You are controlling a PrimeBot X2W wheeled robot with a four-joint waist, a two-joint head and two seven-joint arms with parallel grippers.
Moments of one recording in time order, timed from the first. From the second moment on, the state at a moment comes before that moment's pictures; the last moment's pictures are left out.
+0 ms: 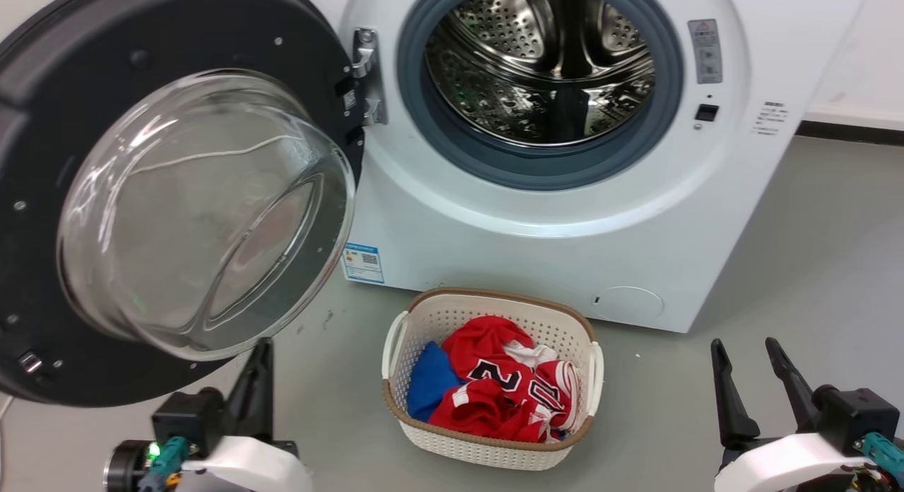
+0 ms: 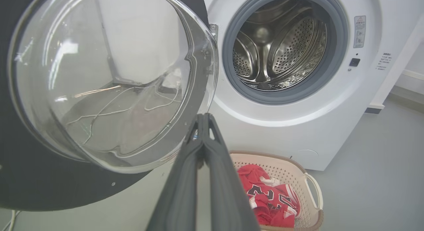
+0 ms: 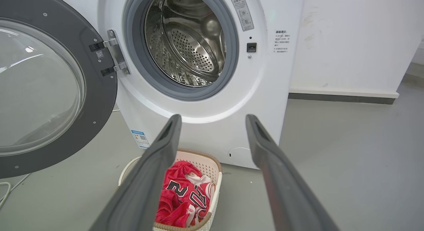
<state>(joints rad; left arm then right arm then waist) 0.01 0.30 -0.24 0.05 -0.39 0.14 -0.17 0.06 -0.05 -0.05 0.08 0.14 0.13 -0.12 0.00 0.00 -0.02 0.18</state>
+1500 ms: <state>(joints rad) -0.11 0.21 -0.25 0.25 -0.37 0.10 -0.26 0.00 -0.09 0.03 0.08 0.15 0.13 -0.14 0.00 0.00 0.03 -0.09</state>
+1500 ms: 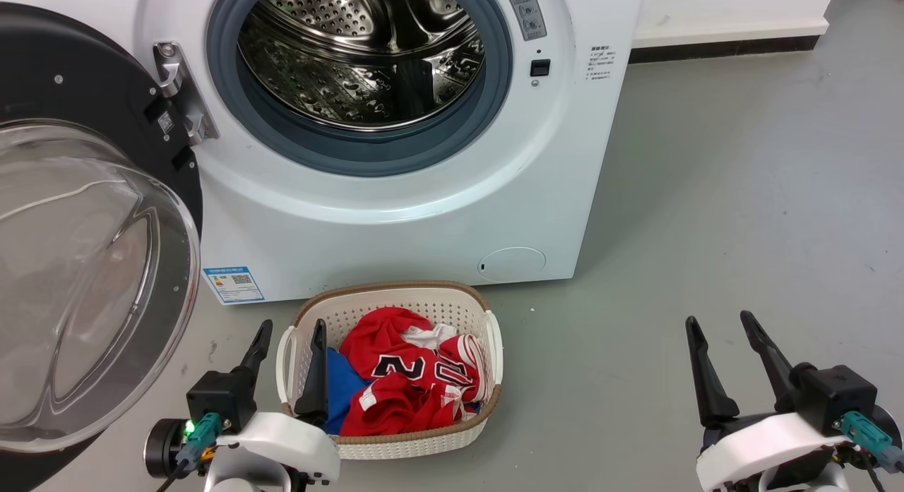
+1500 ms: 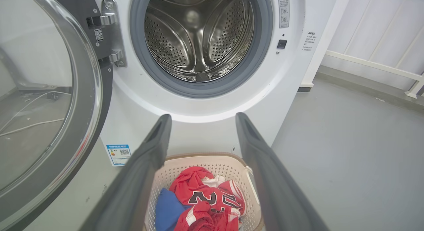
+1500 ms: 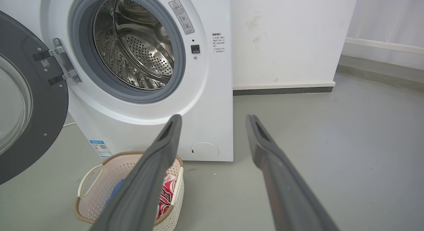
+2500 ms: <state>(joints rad) -0.08 0.17 -0.18 0.28 -0.56 0.05 -0.19 0.02 -0.08 0.02 0.15 0.39 0.13 -0.11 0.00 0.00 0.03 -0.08</state>
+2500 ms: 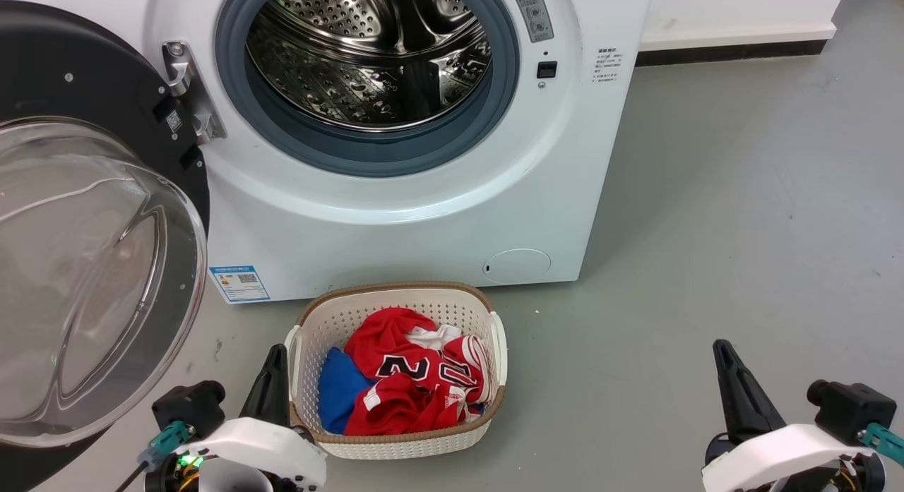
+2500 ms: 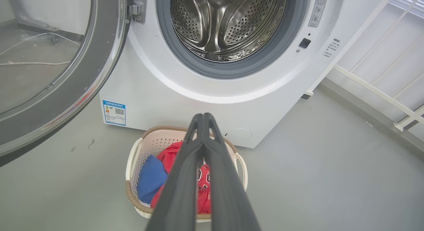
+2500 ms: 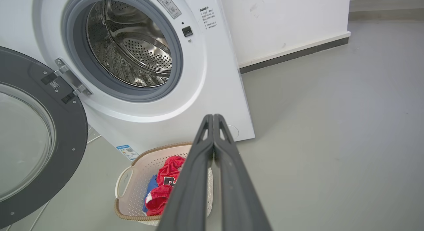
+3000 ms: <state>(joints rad) -0.08 0.15 -0.12 0.28 -0.77 0.02 -0.13 0.00 -0.08 0.00 0.17 0.65 0.13 -0.07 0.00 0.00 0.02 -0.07</state>
